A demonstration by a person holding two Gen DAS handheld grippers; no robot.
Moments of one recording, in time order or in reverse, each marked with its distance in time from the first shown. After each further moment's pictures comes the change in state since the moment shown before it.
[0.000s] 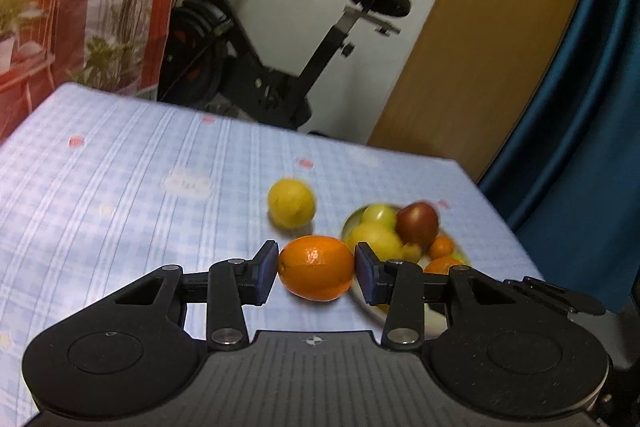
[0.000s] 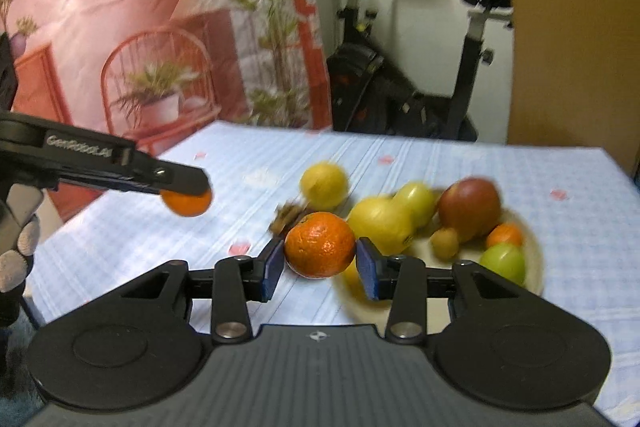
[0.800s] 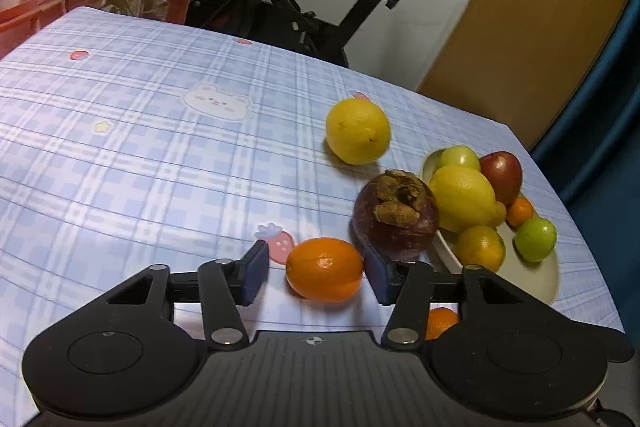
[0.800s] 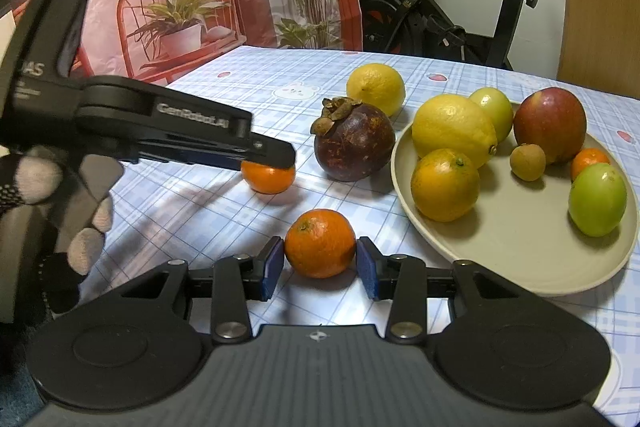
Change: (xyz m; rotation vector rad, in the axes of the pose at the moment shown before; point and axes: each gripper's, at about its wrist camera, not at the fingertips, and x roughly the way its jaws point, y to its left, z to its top) left arm 0.088 0.045 -0.046 -0.081 0.120 0.046; right arm 0.068 0.029 -0.054 -0.050 0.214 0.086
